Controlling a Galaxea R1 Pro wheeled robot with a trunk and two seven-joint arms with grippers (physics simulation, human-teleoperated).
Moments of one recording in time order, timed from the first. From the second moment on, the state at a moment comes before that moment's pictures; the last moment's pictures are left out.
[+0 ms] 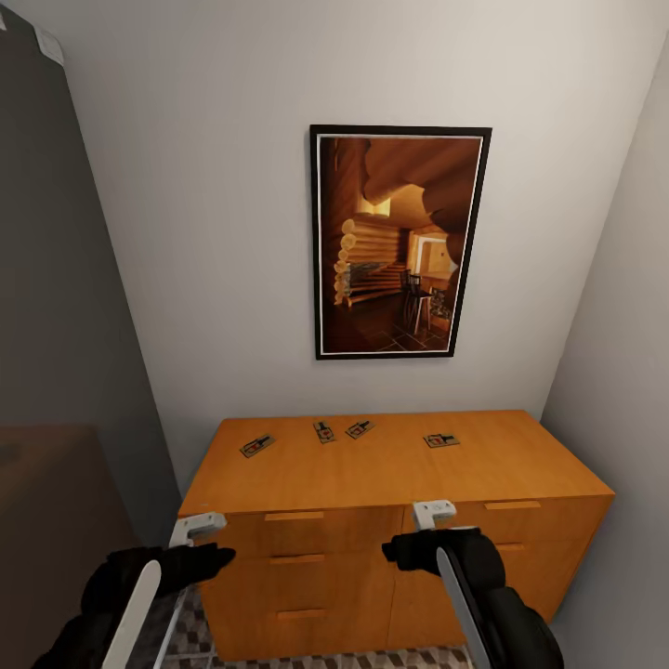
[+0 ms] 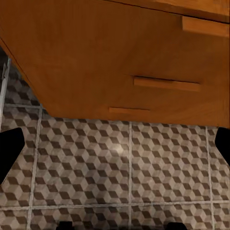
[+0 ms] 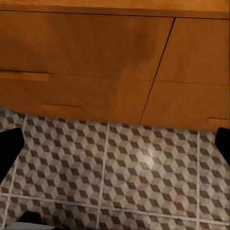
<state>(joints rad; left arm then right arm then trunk) -0.19 0.04 0.07 -1.49 0.28 1.03 0.05 -0.27 0.09 0.13 -1.45 0.00 1.04 0.02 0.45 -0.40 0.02</state>
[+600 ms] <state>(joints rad) -0.42 0.04 0.06 -1.43 0.28 1.04 0.05 -0.45 0.13 0.08 -1.45 0.01 1.04 0.02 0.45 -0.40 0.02</state>
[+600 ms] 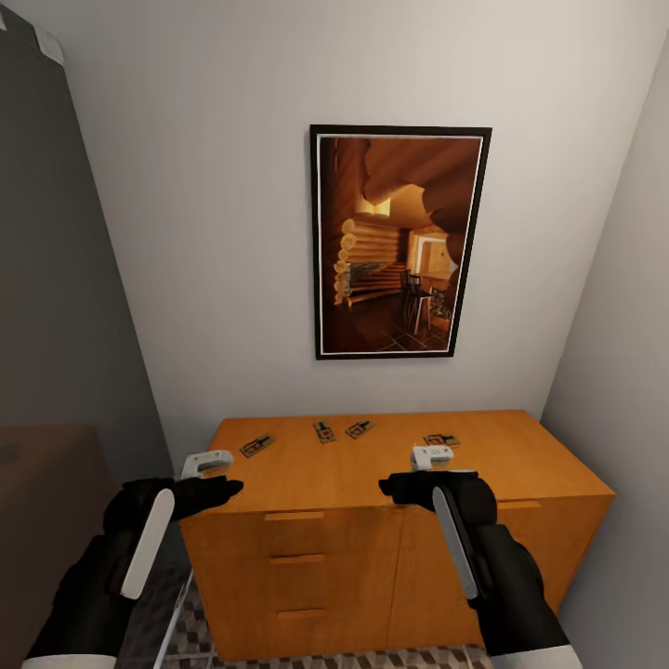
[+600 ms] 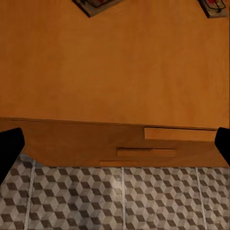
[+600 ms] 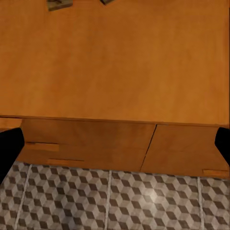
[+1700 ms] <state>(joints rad) -0.93 0.03 0.06 -0.84 0.28 1.04 0.05 -0.89 0.13 -0.05 -0.92 0.00 1.04 0.02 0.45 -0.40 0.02</state>
